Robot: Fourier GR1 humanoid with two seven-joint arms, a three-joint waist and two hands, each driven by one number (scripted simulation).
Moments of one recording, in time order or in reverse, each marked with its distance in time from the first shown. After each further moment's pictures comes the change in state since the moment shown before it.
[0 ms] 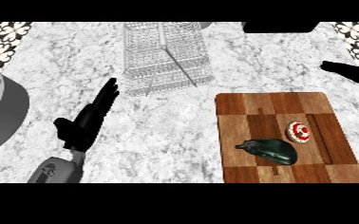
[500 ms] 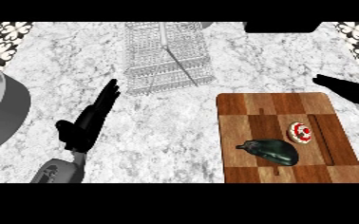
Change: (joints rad) left arm 0.015 -0.031 0.029 -0.005 -0.047 -0.024 -0.002; right arm 0.099 0.123 -0.027 -0.141 0.133 -0.015 0.164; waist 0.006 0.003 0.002
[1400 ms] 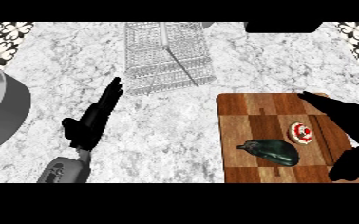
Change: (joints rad) left arm -0.008 -0.073 0.059 0.007 -0.078 -0.033 0.016; right arm 0.084 0.227 0.059 0.210 0.428 -0.004 -0.136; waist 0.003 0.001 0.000
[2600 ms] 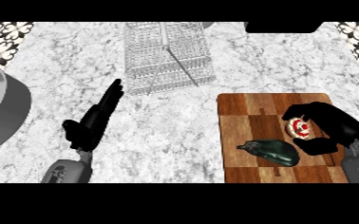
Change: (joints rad) left arm 0.021 -0.070 0.083 -0.009 -0.093 -0.080 0.010; right arm -0.031 0.232 -0.075 0.269 0.269 -0.067 -0.299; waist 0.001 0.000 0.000
